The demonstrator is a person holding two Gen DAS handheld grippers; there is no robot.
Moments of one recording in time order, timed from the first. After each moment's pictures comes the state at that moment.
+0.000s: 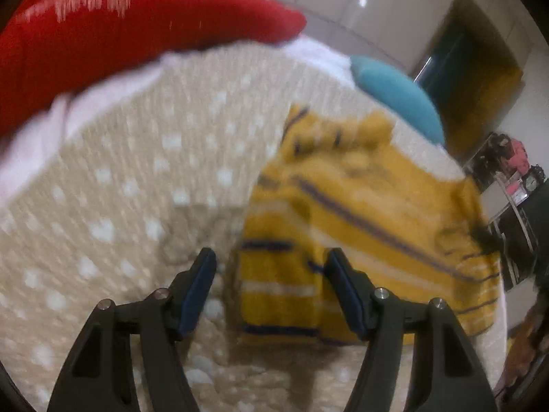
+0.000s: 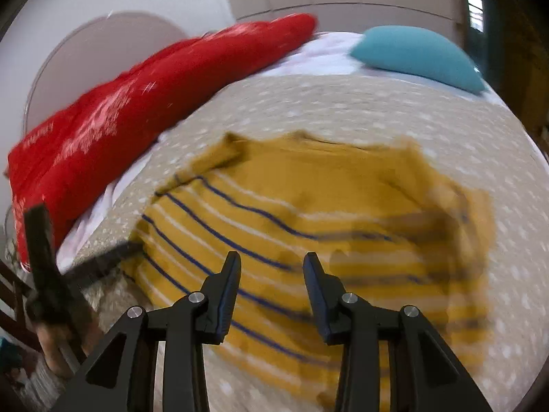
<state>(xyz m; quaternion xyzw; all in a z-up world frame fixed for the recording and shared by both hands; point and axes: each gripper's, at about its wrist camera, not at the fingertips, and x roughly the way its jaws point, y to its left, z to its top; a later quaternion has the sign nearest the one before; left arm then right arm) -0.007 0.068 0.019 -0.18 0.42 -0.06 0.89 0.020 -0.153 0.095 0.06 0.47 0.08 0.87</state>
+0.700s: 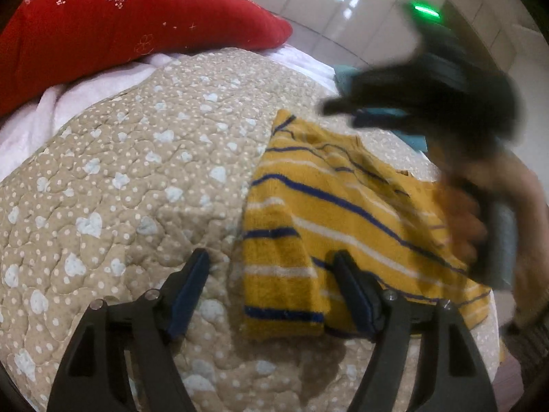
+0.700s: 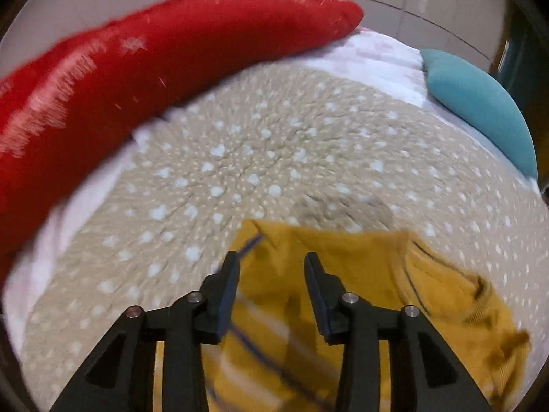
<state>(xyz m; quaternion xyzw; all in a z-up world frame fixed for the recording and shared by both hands) -0.018 0.074 0.022 -0.20 0.39 -0.09 0.89 0.190 -0.046 0.060 -0.03 0.51 0.06 0.86</state>
